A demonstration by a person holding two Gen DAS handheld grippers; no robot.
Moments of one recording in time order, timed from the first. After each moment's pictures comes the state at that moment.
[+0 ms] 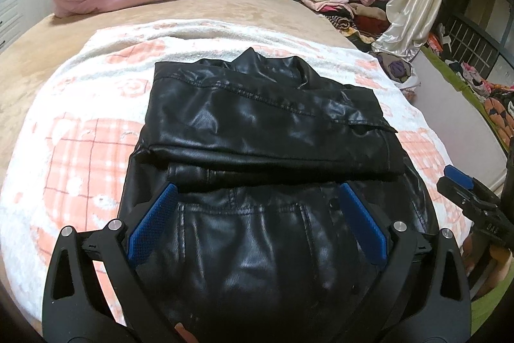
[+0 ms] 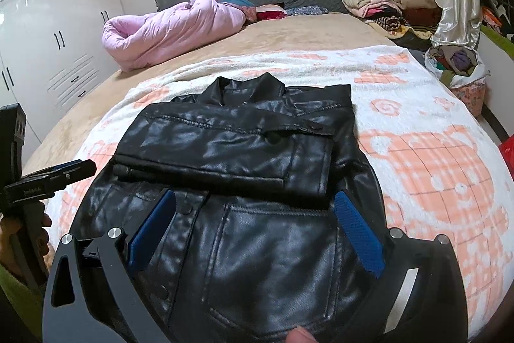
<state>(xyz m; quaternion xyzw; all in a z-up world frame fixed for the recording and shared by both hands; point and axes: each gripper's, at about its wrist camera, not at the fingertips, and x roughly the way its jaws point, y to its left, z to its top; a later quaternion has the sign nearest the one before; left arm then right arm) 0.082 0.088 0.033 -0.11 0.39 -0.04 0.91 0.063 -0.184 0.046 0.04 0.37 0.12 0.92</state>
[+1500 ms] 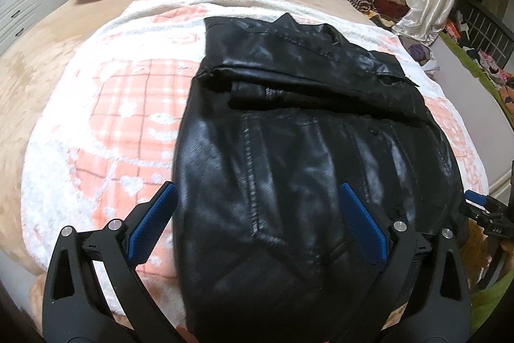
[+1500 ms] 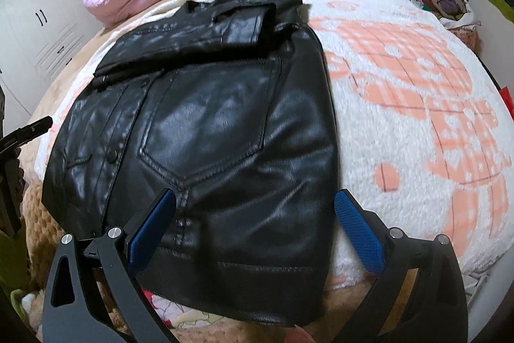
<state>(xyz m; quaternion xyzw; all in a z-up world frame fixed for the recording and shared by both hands) 0.004 0.119 0.000 -0.10 0.43 0.00 0.90 -0.024 -0.252 -0.020 0.04 0.49 0.11 0.87</state>
